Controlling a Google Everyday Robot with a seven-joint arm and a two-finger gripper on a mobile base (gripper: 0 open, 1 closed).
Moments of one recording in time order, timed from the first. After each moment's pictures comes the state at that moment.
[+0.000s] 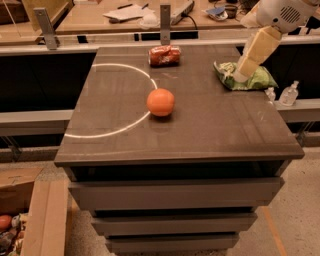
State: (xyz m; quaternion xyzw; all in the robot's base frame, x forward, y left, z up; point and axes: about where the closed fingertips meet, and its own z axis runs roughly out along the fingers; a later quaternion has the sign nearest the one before) arm 0.598 -0.189 1.011 -0.59 0.76 0.03 0.26
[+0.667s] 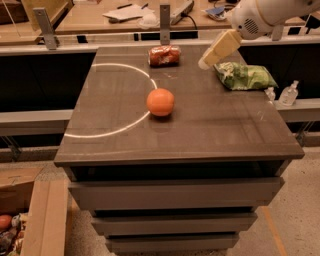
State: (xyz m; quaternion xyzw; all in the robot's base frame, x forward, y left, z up) arm 0.686 -0.149 0.999 -0.50 0.76 0.06 0.41
